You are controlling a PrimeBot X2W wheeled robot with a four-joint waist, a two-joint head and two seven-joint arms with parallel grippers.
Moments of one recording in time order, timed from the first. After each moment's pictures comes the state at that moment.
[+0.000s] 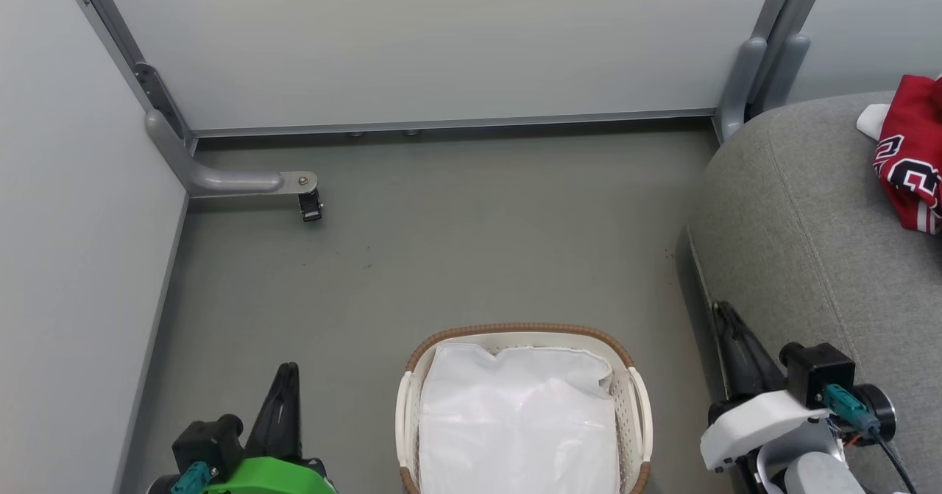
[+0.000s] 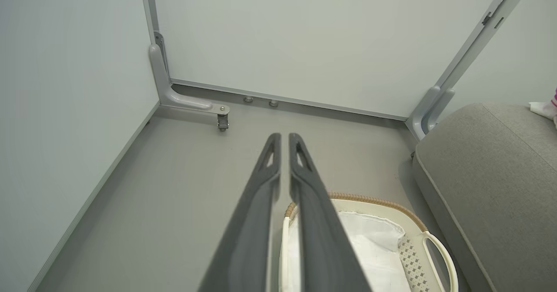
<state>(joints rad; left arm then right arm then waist) -0.01 0.05 -0.13 0.35 -0.32 -0.11 -0.26 -0.10 -0.04 0.02 0.29 0.14 0.13 -0.26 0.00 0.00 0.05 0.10</state>
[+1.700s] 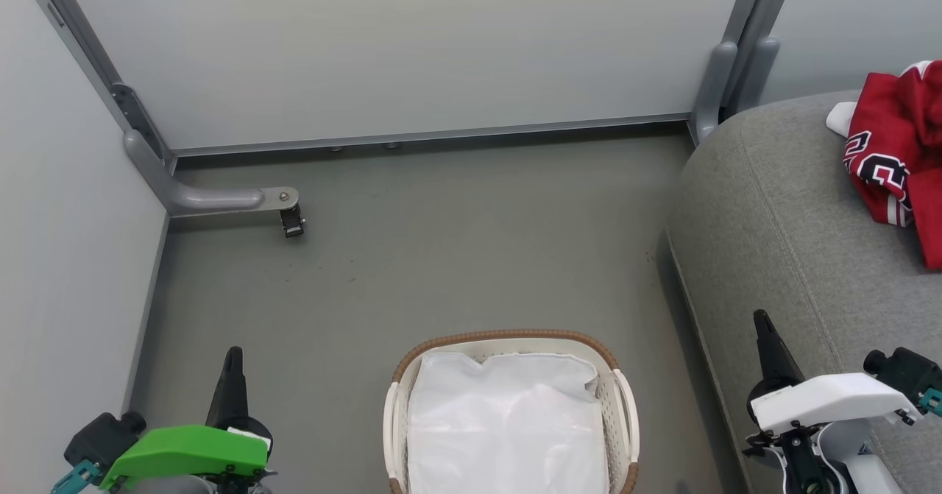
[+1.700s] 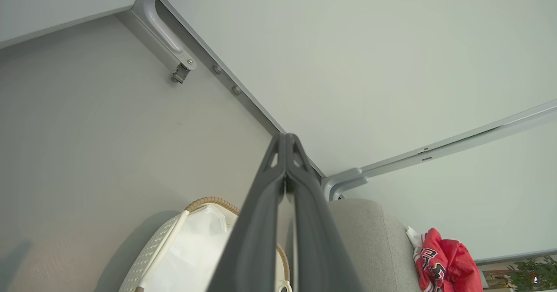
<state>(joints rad) -0.04 0.06 -0.02 0.30 -1.04 -0.12 -0.08 -0.09 -0.04 -0.05 0.28 0.93 0.13 -0.06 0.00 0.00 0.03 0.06</state>
